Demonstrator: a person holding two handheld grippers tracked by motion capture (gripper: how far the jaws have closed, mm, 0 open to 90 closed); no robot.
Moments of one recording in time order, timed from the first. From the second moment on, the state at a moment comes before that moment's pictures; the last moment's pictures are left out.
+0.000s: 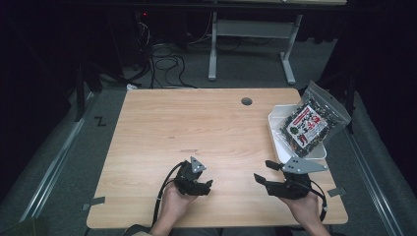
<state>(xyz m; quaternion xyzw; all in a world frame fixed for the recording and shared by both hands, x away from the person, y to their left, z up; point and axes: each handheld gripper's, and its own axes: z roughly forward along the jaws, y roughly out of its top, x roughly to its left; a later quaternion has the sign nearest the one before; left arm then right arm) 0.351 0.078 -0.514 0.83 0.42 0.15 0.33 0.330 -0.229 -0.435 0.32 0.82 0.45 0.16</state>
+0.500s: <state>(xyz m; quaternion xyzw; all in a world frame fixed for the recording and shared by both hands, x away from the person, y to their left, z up) 0.351 0.078 -0.513 0.83 0.42 0.15 0.33 0.349 -0.213 -0.460 0.32 0.83 0.42 0.14</state>
